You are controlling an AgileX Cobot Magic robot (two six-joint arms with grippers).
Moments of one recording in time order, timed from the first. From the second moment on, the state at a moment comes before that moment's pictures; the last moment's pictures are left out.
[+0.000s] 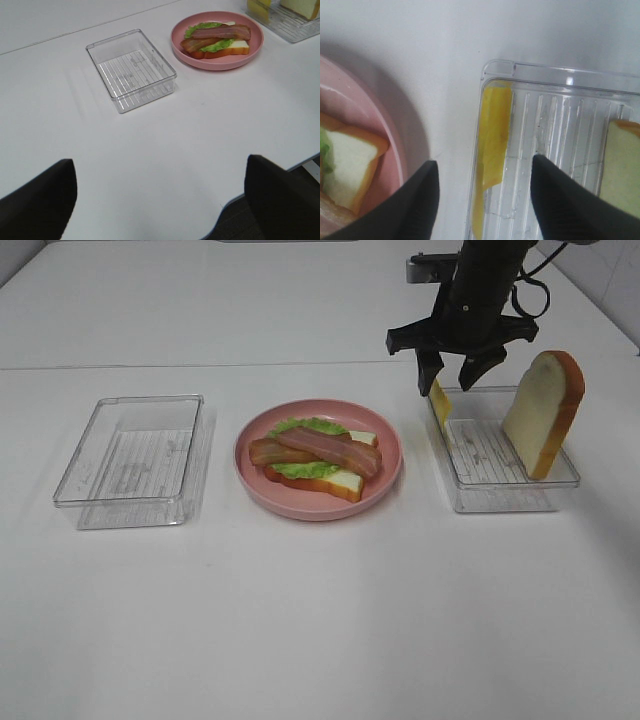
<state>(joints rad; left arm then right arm) -0.28 -0.01 -0.51 -0.09 1.05 0.12 0.28 2.32 -2.01 0.00 1.06 0.13</state>
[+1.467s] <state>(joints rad) -0.28 -0.01 -0.51 -0.09 1.05 0.12 0.28 2.29 -2.01 0.05 1.05 0.12</state>
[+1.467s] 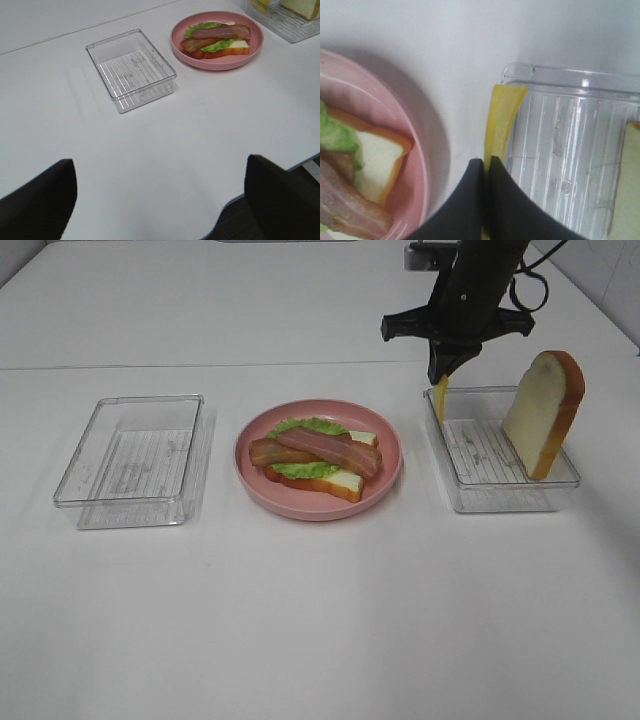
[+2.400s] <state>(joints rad) -0.28 -0.01 -0.51 -0.09 1.05 0.12 0.44 2.17 -2.01 0.54 1.13 -0.10</state>
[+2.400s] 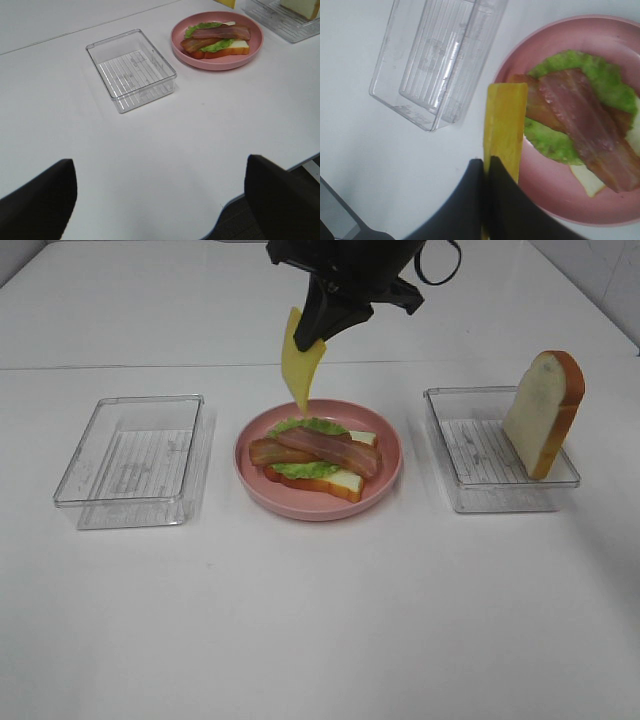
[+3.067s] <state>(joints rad) -0.28 -0.01 -0.51 -0.09 1.05 0.12 0.48 2.36 -2.01 0.54 1.02 -0.06</state>
